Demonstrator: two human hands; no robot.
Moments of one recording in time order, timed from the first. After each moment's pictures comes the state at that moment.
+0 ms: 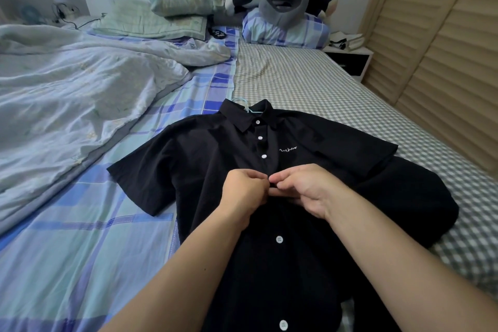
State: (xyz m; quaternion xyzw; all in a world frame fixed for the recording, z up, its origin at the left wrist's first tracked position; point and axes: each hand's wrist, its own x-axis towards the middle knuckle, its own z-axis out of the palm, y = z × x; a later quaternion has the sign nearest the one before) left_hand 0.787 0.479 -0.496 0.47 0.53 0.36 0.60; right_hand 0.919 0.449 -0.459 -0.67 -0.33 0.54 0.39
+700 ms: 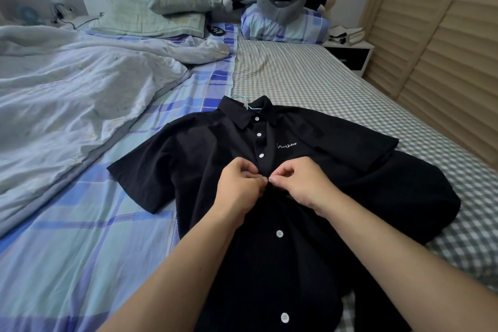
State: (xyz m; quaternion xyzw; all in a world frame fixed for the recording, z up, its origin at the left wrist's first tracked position) left_hand 0.779 0.479 -0.502 0.50 0.51 0.41 0.57; right_hand 0.924 0.450 -0.476 -0.73 -0.53 0.30 0.32
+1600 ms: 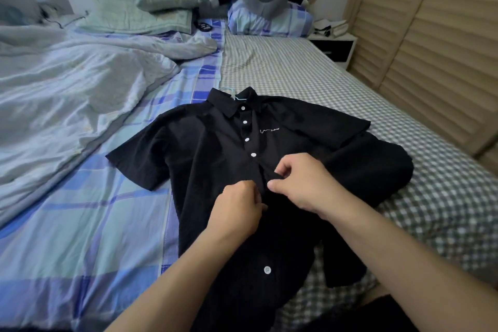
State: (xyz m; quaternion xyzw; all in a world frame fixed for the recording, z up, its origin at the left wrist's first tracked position) left_hand 0.768 0.384 -0.486 0.76 0.57 0.16 0.26; right_hand 0.910 0.355 -0.430 -0.77 -0.54 0.23 0.25
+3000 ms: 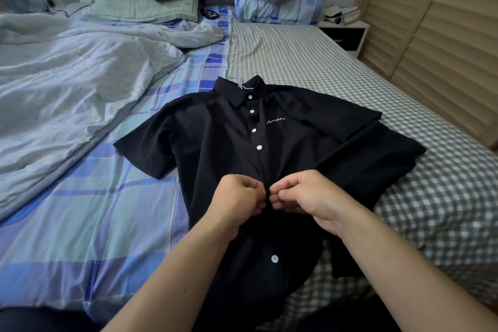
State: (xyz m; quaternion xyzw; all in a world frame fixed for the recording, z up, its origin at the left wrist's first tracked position) left_hand 0.758 0.384 -0.493 0.53 0.56 0.28 0.57; right_hand 0.910 0.342 -0.473 -0.67 -0.41 0.50 0.35
